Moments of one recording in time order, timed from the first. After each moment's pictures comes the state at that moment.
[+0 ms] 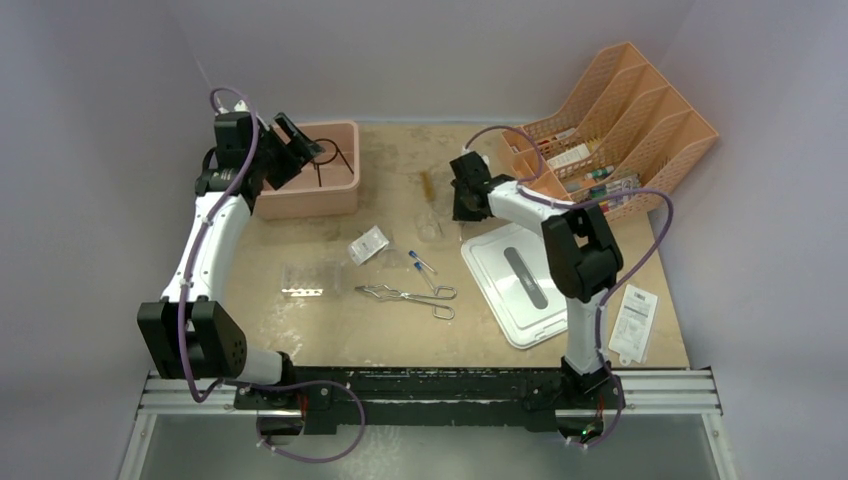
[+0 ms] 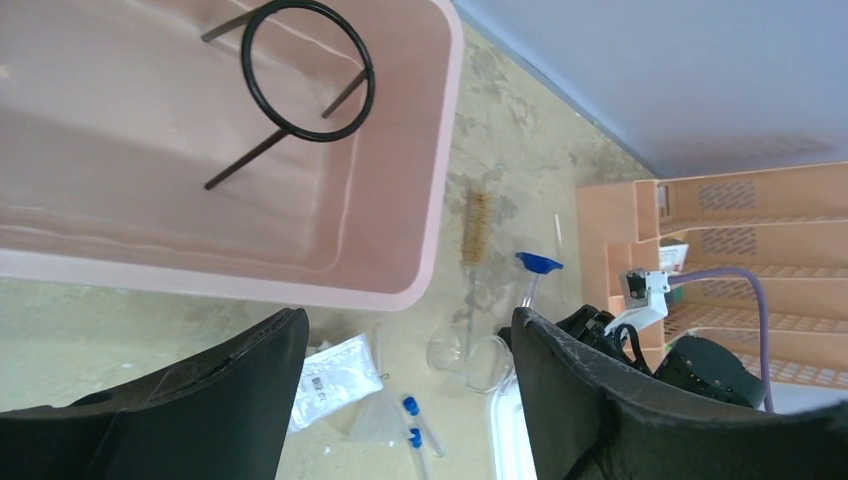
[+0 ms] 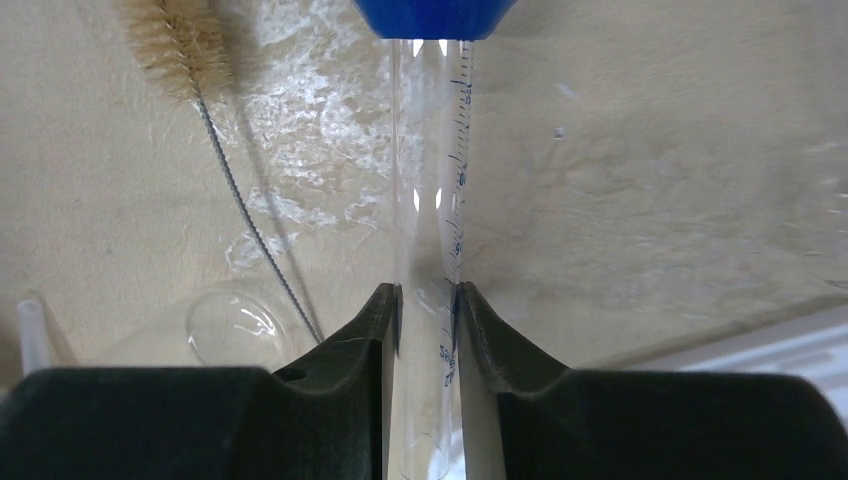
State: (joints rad) left arm 0.04 1.42 1.33 -0.46 0.23 -0.67; right arm 0.51 2.06 1.46 -0.41 0.21 0.51
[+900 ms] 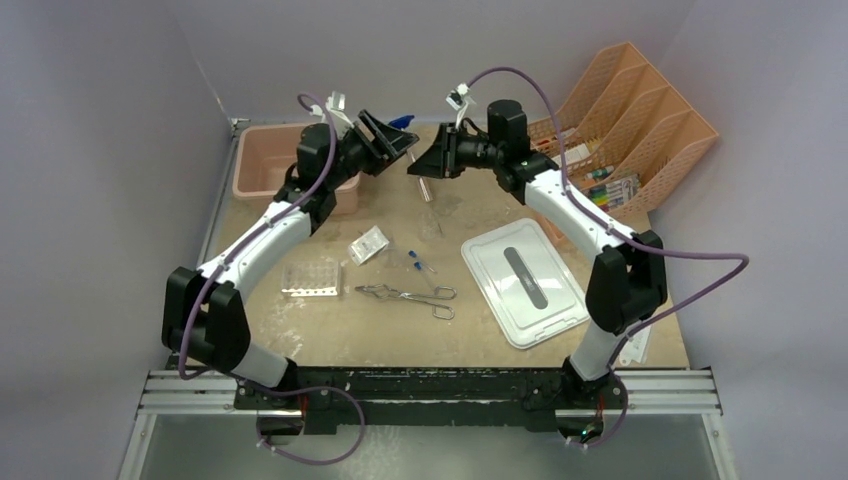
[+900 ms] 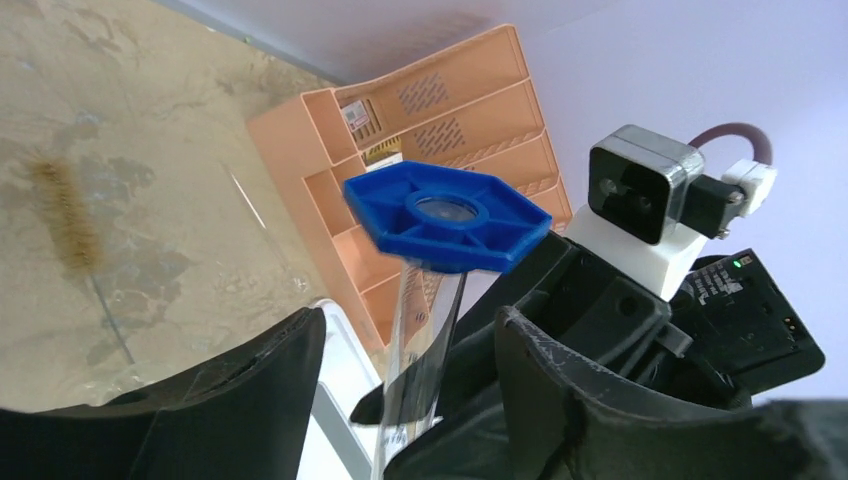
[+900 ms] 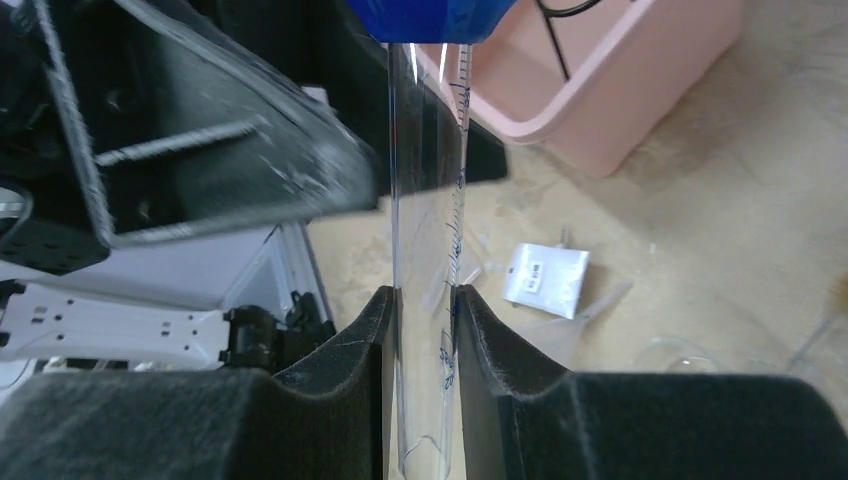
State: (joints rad) left arm -0.36 1.48 1.18 0.21 0.31 -1.02; right arm 0.44 1.73 1.50 -0.08 -0.73 0.51
